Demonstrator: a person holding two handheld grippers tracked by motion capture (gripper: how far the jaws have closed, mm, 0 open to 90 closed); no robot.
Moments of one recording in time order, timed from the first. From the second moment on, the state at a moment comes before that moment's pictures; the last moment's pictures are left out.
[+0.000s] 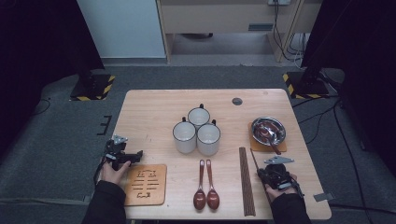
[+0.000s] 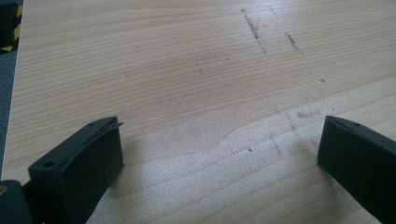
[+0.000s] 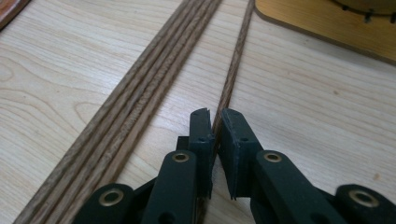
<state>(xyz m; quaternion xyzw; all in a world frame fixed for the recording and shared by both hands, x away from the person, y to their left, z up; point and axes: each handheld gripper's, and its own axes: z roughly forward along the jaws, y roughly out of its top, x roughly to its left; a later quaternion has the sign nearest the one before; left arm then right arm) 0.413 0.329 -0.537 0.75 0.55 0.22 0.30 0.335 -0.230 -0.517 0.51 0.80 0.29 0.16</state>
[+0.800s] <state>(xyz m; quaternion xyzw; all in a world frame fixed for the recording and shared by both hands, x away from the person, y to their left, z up) 0.413 0.329 -0.537 0.75 0.55 0.22 0.30 0.335 -0.249 -0.517 0.50 0.79 0.30 0.15</state>
